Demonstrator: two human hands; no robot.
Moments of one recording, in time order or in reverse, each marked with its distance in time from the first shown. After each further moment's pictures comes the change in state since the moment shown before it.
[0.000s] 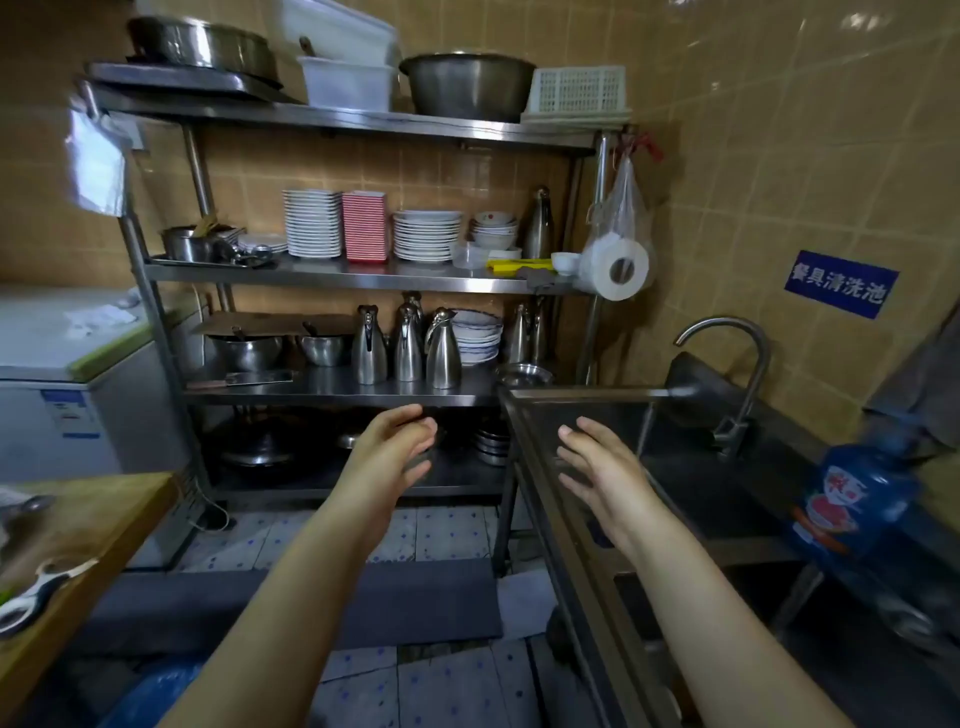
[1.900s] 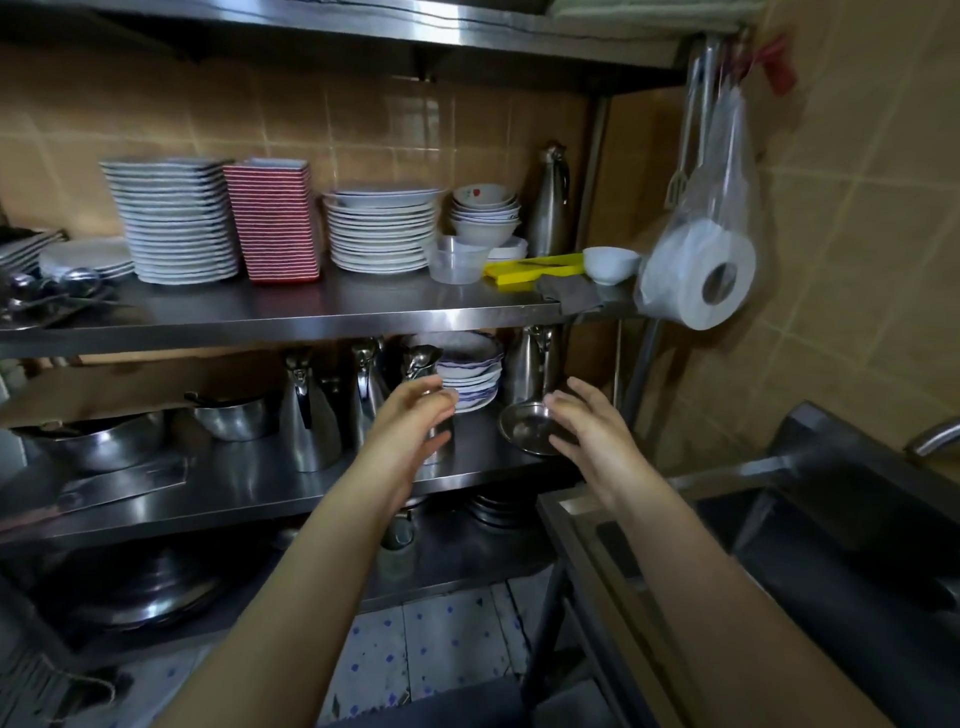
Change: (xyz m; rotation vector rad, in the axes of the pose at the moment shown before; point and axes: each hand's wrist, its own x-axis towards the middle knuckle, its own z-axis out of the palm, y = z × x) left_hand 0.589 0.003 -0.005 -0.034 -0.113 -0.042; right_hand 0.544 0.005 0.147 0.046 0.107 -0.034
